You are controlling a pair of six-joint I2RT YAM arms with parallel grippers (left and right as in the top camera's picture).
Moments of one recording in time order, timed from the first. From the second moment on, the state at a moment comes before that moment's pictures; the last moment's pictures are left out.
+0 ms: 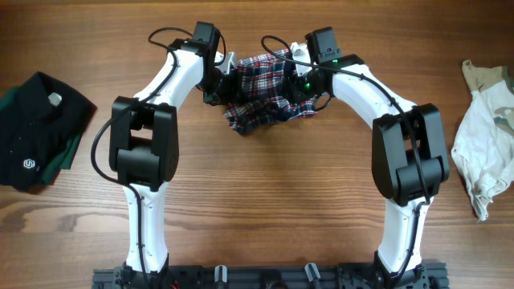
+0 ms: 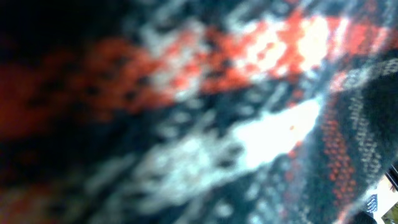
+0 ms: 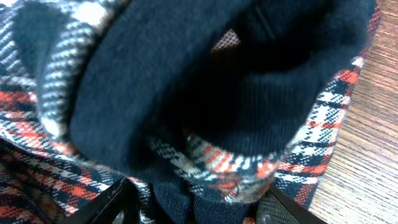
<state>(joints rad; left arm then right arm) -0.24 2.32 1.80 -0.90 0.50 -0.26 0.29 2.17 1.55 -0.53 -0.23 -0.06</state>
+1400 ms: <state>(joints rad) 0.51 2.17 1.99 -0.88 0.31 -0.51 0.29 1.76 1.57 -0.80 -0.08 0.03</state>
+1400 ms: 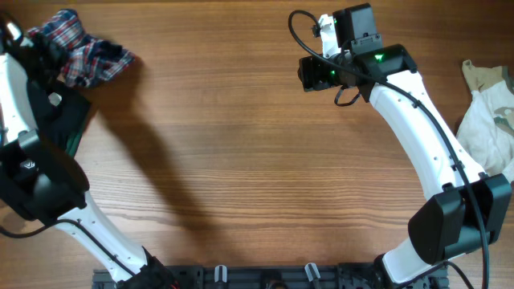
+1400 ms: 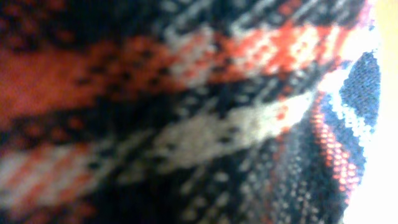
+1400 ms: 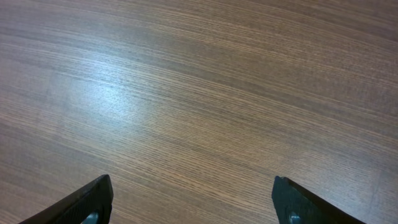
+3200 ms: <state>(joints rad) 0.70 2.04 1.91 -1.15 -0.06 -0.42 0.29 1.76 1.57 -0.81 -0.07 0.01</state>
